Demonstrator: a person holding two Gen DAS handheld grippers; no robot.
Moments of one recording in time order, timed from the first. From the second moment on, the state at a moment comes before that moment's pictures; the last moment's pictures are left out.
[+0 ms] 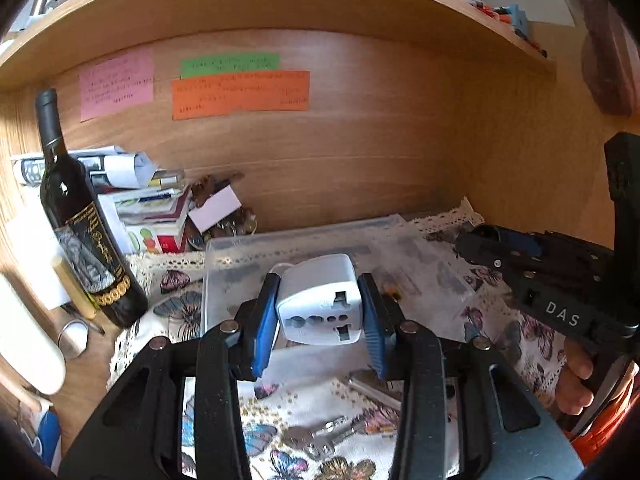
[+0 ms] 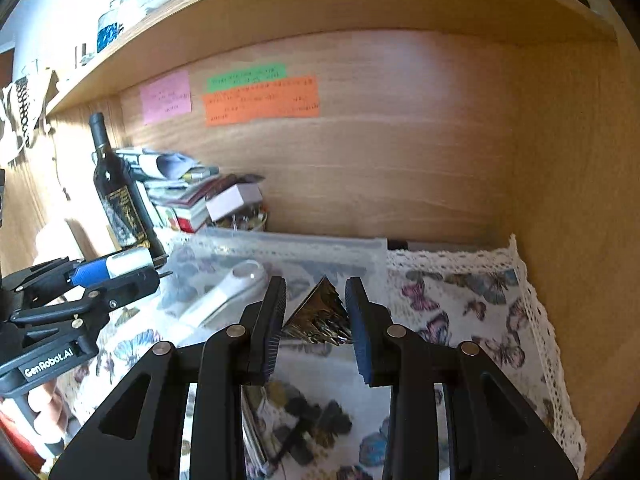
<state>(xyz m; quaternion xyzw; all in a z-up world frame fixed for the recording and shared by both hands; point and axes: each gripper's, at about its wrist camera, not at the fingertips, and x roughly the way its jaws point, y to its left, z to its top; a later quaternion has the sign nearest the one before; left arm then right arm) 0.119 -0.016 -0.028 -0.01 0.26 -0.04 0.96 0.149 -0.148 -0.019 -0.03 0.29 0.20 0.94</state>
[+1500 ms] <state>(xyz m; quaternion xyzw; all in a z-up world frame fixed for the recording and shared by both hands) 0.180 -0.026 -0.054 0.01 0.34 -0.05 0.94 0.187 -0.131 -0.049 -0.06 0.35 0.18 0.92</state>
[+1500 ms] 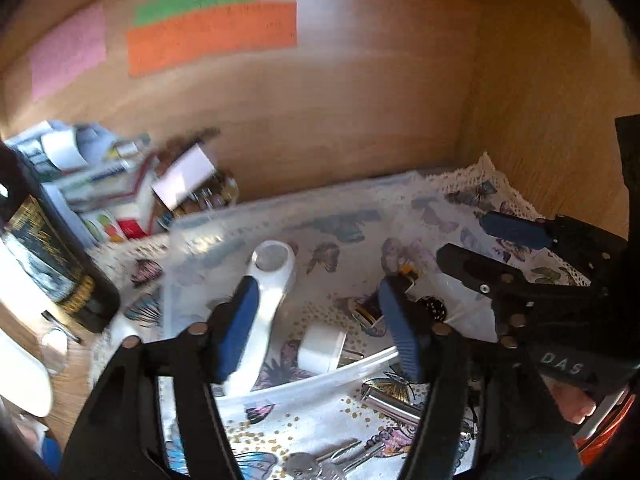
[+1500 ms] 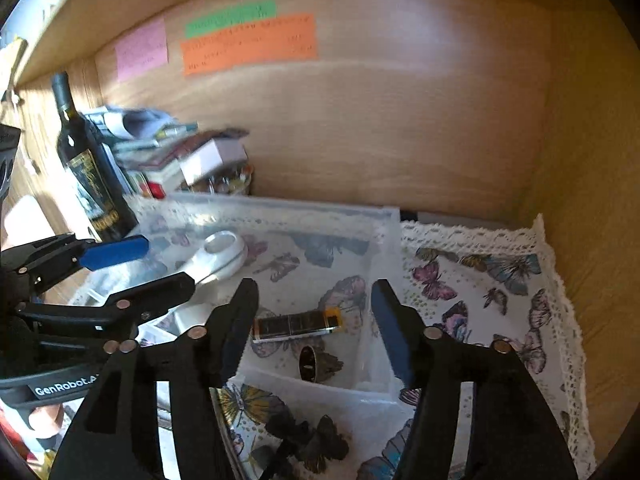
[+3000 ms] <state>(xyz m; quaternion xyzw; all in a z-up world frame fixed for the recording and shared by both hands) 0.082 -0.024 -0.148 0.00 0.45 -0.08 0.89 0.113 -0.089 -0.130 -0.15 0.46 0.27 0.83</state>
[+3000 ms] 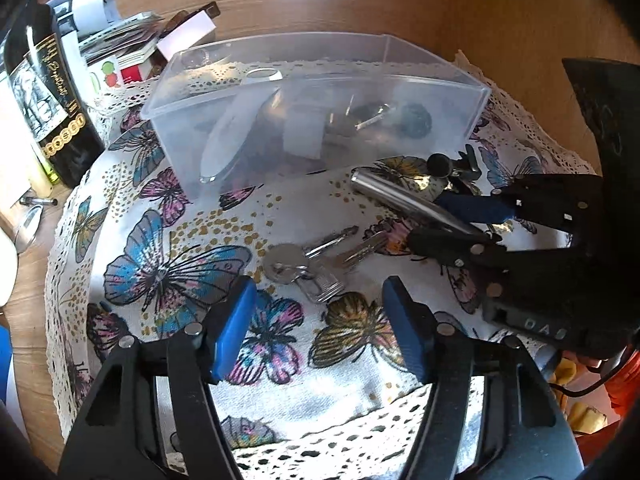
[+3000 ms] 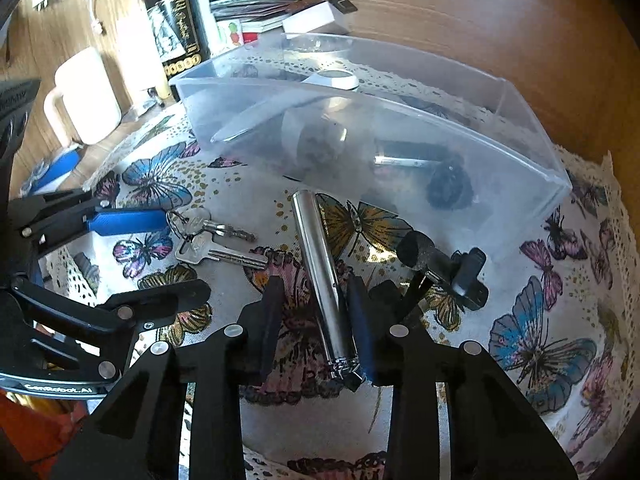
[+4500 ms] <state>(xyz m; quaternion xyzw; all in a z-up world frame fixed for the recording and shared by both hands) 0.066 0.006 -0.083 -0.01 0.36 -0.07 0.93 0.098 -0.108 -0.061 -0.07 0.37 0.28 0.88</state>
